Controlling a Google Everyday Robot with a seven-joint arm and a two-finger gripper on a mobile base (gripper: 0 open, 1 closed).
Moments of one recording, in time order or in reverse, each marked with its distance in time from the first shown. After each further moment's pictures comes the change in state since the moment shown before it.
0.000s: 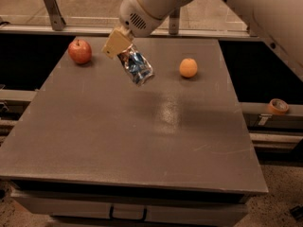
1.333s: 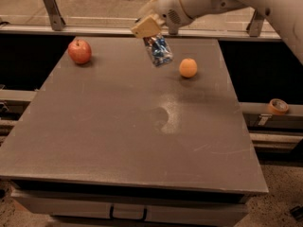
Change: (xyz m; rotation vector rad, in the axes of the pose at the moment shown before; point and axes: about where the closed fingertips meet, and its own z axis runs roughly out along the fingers) arm 0.029 -0.086 -0.034 0.175 -0.226 -0.039
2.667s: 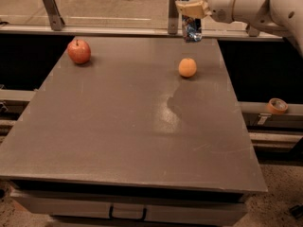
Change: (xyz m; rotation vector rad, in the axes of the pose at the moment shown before) arm 0.055 -0.134 -0.063 0.269 -0.348 -0.089
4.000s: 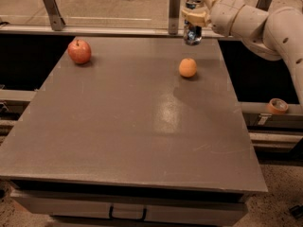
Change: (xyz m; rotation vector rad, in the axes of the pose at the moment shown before) arm 0.031 -0.016 -0.002 0.124 -0.145 -0.074
